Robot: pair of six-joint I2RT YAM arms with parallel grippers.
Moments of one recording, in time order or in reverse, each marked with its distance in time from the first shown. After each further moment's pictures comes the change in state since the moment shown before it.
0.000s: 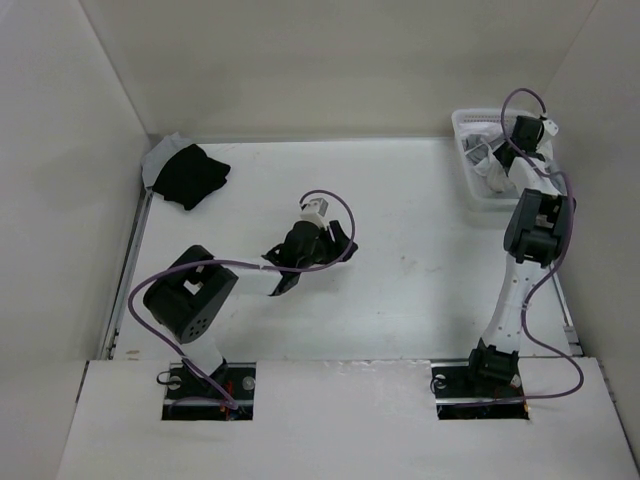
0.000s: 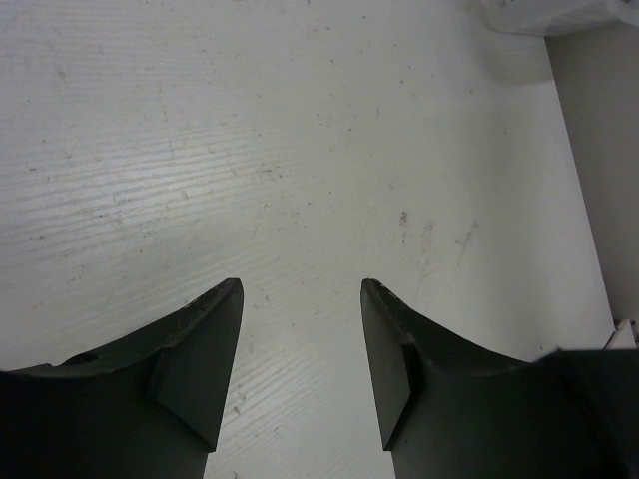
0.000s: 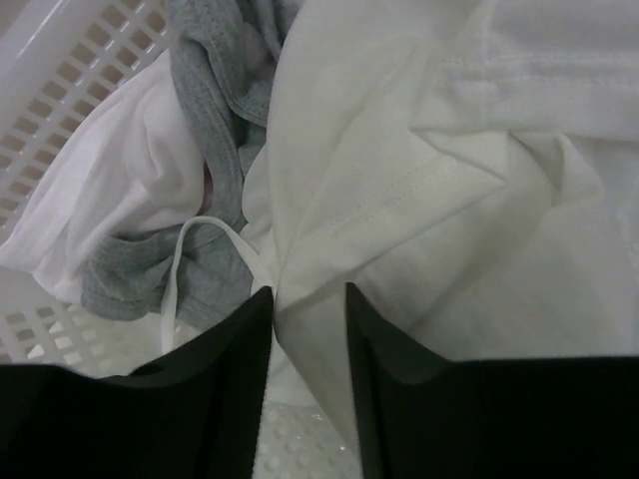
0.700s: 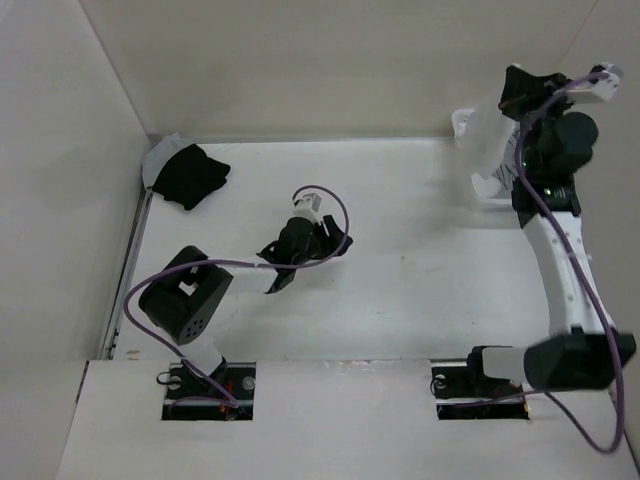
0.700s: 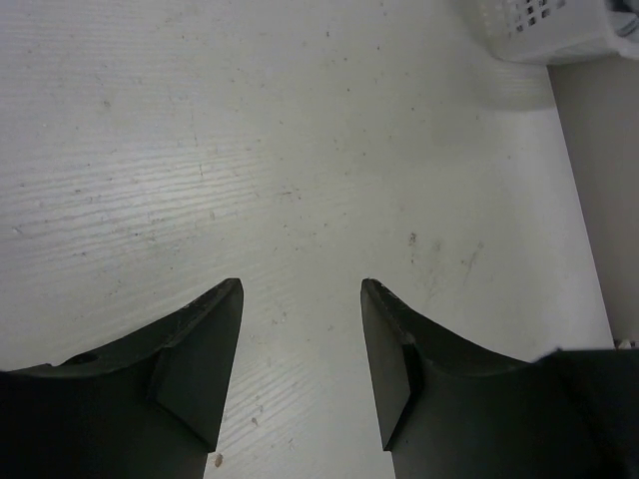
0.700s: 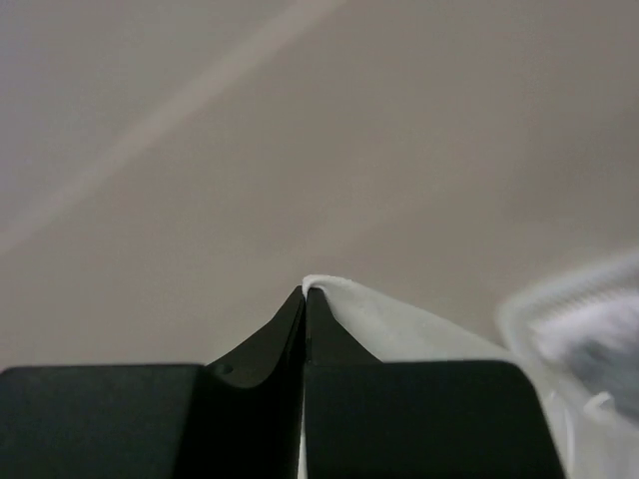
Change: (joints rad) left arm 0.037 -0.008 -0.001 0.004 -0.002 0.000; right arm 0.195 -0.983 -0.595 0.419 -0.166 0.067
